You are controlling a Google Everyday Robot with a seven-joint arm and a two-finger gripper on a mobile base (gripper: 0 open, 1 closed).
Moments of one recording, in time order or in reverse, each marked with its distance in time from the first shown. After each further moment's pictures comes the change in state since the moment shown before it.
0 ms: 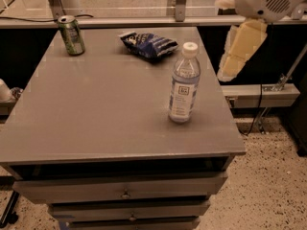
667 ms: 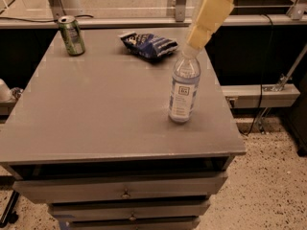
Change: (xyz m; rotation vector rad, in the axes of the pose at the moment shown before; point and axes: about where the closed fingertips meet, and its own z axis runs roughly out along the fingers) arm -0.070 -0.017 -0.004 -0.095 -0.135 0.069
